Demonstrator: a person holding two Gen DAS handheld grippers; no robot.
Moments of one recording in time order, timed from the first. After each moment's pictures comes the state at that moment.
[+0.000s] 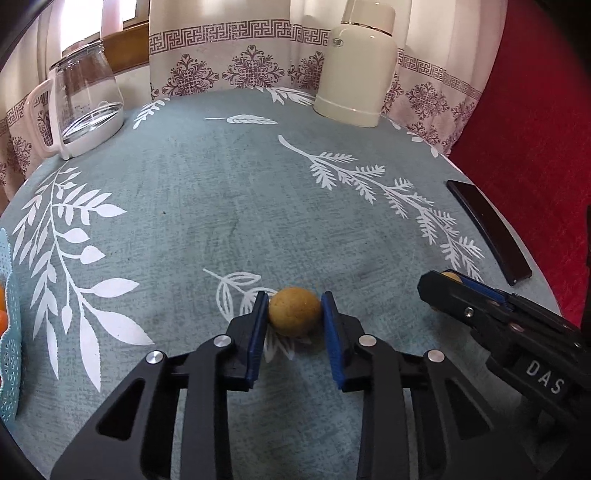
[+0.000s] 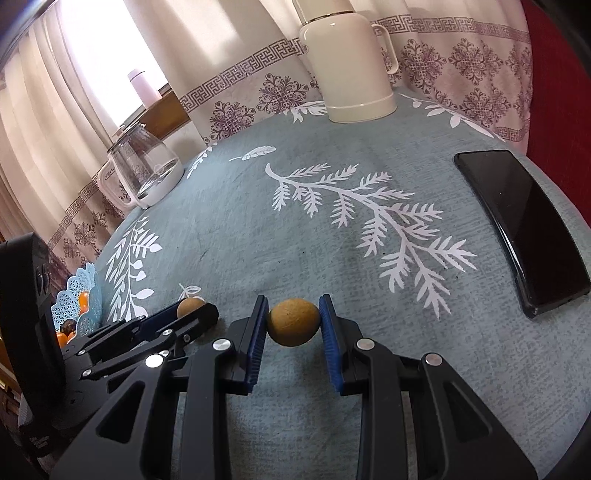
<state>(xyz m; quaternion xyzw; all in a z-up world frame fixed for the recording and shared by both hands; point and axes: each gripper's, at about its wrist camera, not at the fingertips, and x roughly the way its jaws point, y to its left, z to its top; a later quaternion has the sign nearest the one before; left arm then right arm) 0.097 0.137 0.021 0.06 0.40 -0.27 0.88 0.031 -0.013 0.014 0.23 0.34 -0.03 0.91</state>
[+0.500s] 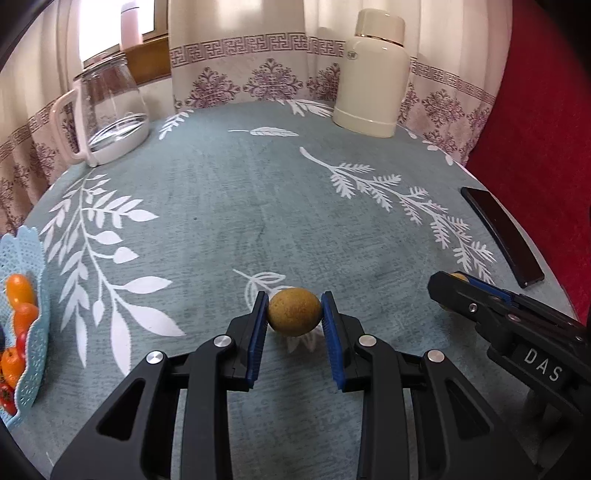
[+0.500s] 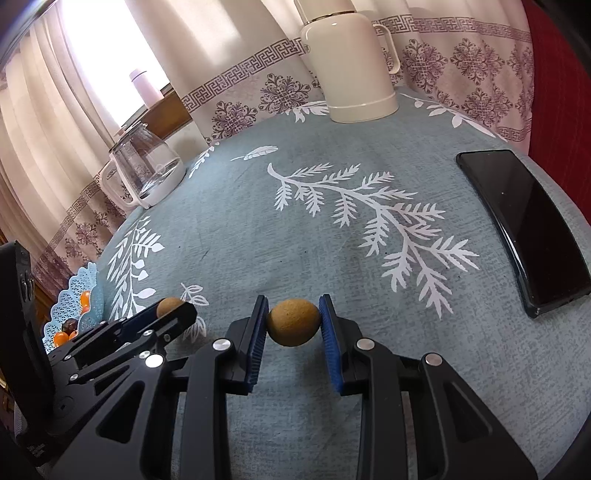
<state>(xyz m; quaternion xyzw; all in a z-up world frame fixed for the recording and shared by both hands) 0.087 0.148 0.030 0.07 0.38 -0.22 0.90 0.030 -0.012 0.013 0.23 0.34 -0.03 0.91</state>
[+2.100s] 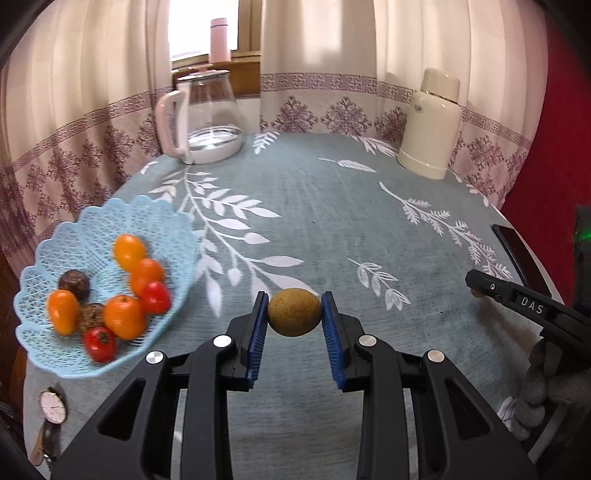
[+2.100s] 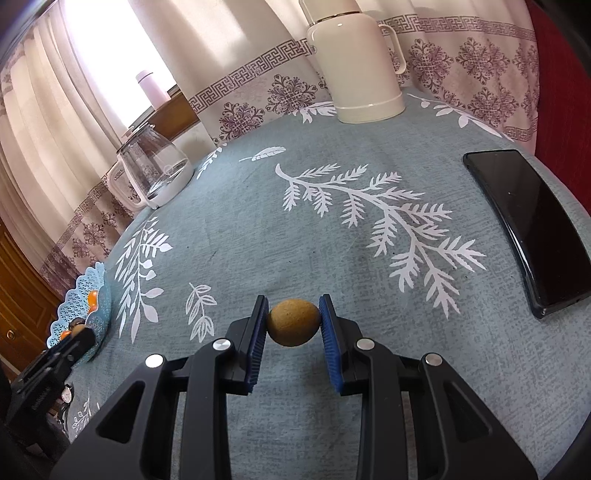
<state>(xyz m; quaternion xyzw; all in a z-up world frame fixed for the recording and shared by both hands) 0.039 0.255 0.069 0.03 0.33 -0.12 0.94 0.031 -0.010 0.014 0.23 0.34 -0.02 0.91</state>
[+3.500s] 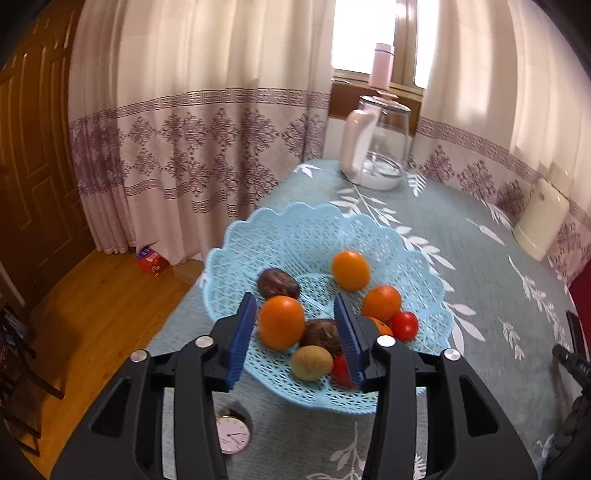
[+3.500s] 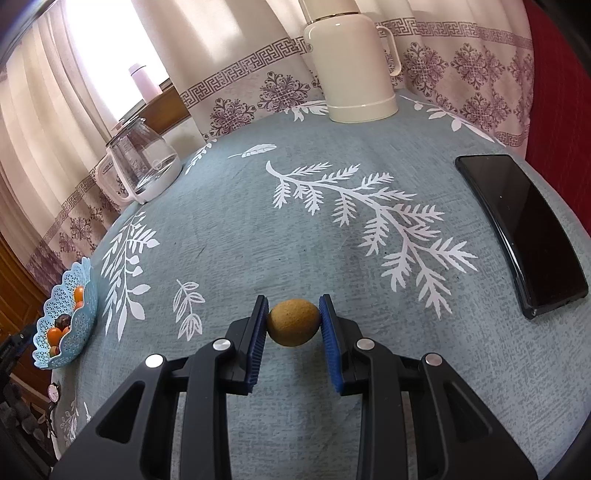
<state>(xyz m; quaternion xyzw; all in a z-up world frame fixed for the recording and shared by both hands) 0.049 0.434 0.087 -0.08 0.31 0.06 0.95 0.032 -0.007 0.015 0.21 0.35 -0.04 0.91</state>
